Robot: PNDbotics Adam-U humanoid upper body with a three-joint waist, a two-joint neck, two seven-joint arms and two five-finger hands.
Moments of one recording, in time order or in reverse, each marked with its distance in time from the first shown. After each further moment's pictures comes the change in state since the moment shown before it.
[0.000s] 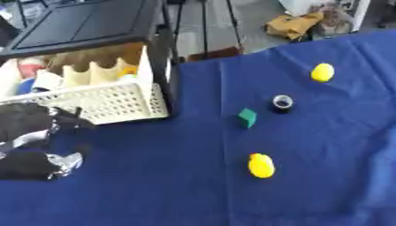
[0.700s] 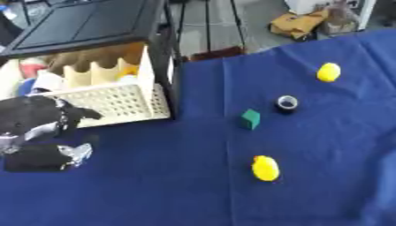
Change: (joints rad) left arm -0.036 -0.017 0.007 0.019 -0.058 0.026 0.045; right arm 0.005 0.026 0.011 0.000 0.019 0.020 0.020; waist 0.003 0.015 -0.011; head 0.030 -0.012
